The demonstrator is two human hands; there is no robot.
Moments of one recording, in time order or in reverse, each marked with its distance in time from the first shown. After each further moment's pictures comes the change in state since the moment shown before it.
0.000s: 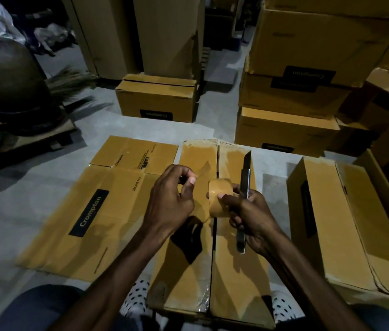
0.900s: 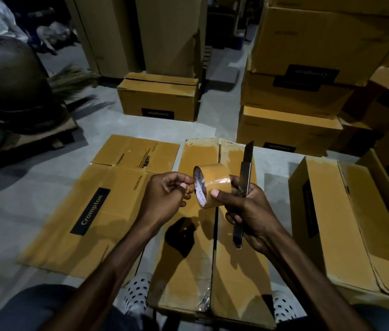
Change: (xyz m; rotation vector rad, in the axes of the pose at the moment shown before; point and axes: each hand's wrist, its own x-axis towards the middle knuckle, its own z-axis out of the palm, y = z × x) left_hand 0.006 0.000 -0.009 -0.332 -0.101 -0.440; right_hand -0.013 -0.014 0.009 0.104 -0.146 -0.127
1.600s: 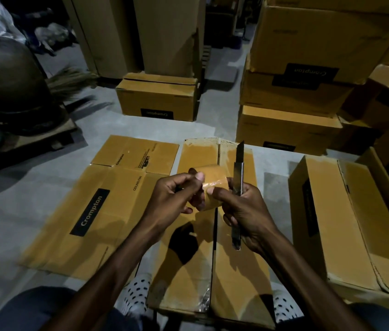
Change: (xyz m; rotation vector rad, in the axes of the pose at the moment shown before) left_hand -0.012 0.011 0.005 -0.138 -0.205 0.053; right_hand 0.001 0.004 0.005 -0.108 0.057 -0.046
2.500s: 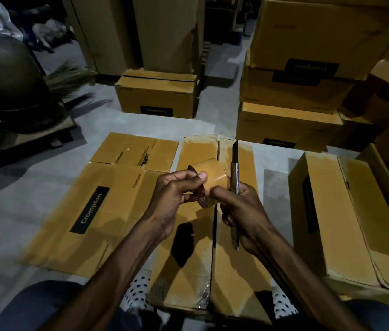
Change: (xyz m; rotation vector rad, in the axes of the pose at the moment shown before) left_hand 0.005 0.006 0.009 -0.293 0.021 -0.115; right_hand -0.007 -0.004 0.010 -0.037 0.037 0.026
